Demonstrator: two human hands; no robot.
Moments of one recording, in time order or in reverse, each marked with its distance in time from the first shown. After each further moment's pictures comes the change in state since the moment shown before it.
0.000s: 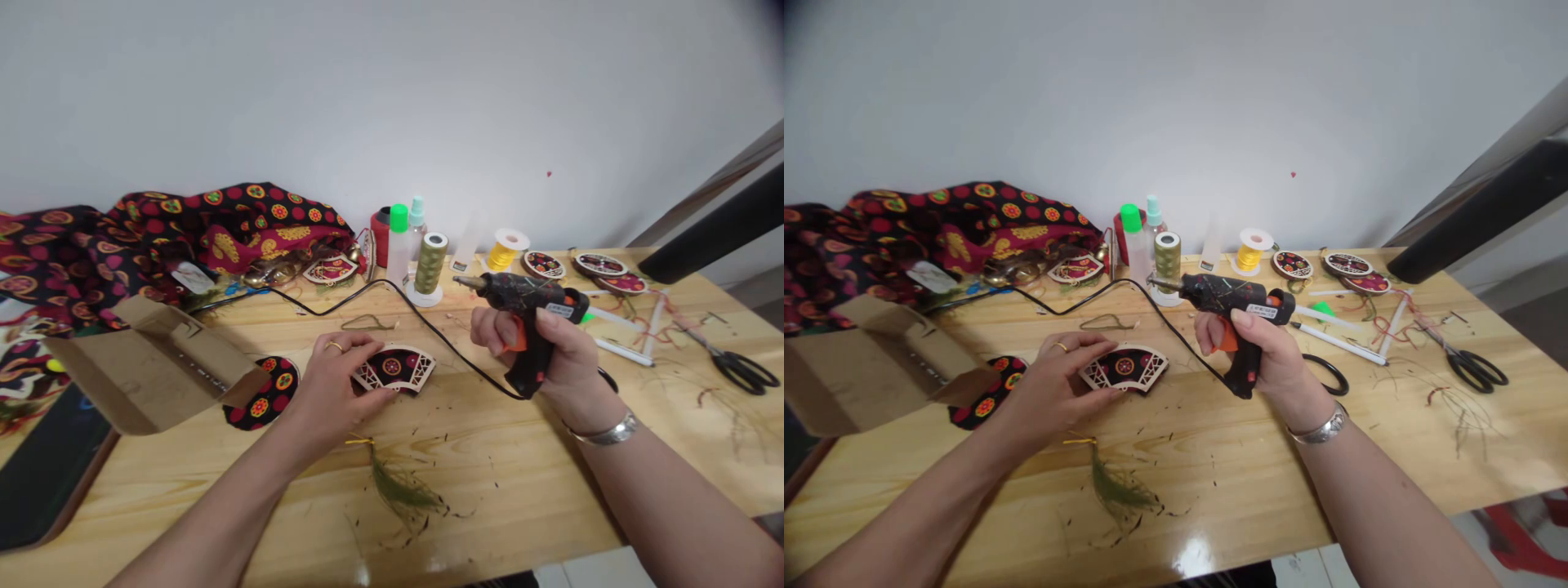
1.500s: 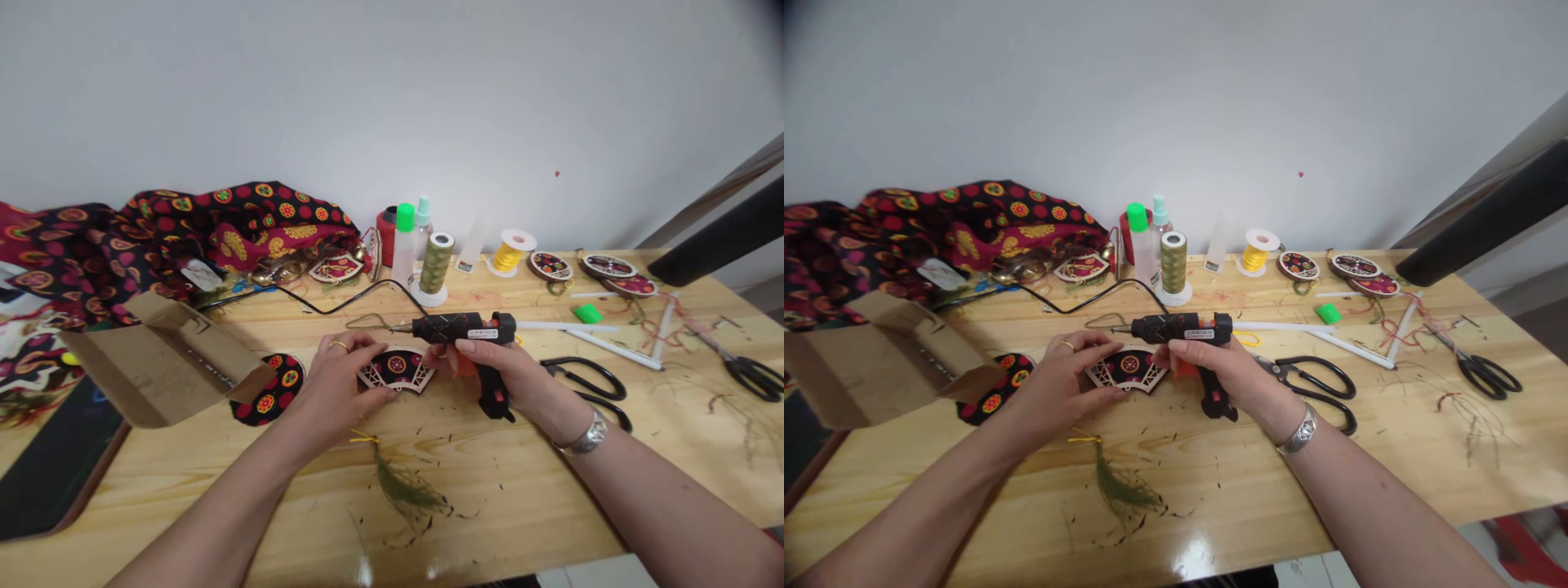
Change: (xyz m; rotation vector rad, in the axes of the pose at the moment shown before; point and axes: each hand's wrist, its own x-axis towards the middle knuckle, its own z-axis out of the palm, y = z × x) left_hand 0.000 -0.007 0.002 -0.010 -0.071 -0.037; right_hand -0.003 0.024 0.026 0.017 -0.006 0.358
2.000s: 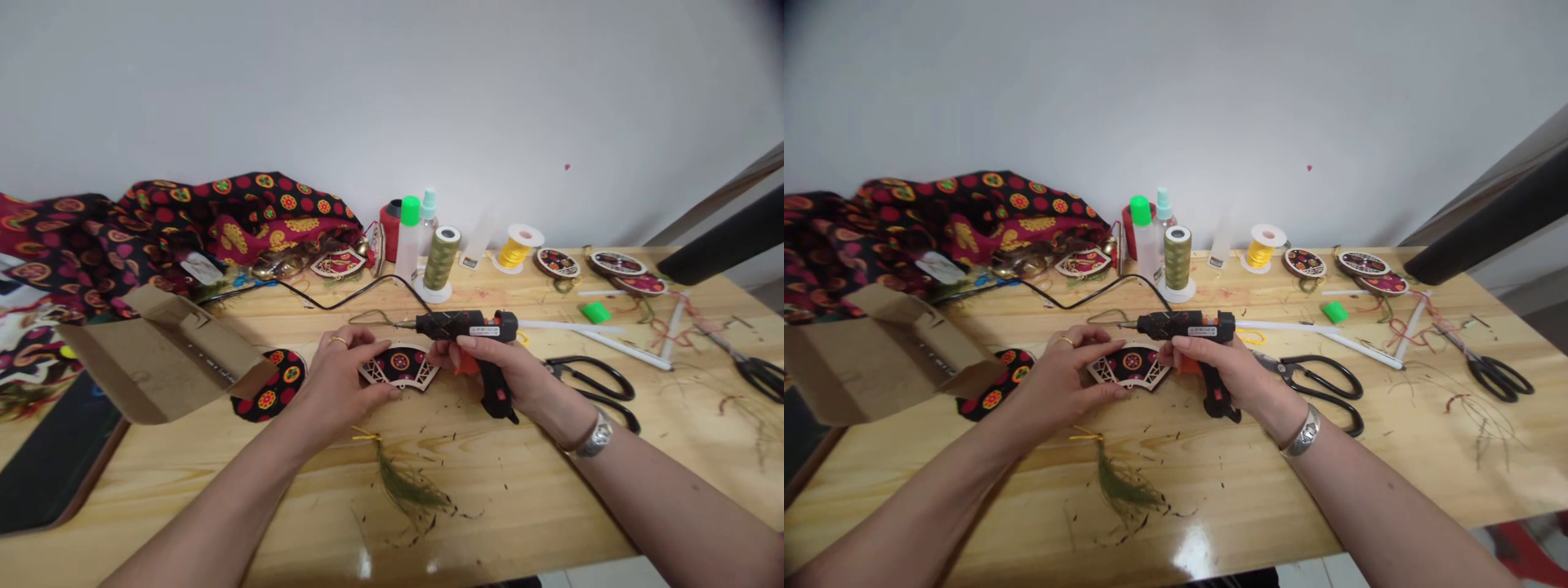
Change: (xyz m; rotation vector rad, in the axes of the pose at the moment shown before) left_hand 0.002 0.000 0.002 -0.037 -0.001 -0.060; right_hand 0.004 0.008 0.002 0.142 0.065 0.091
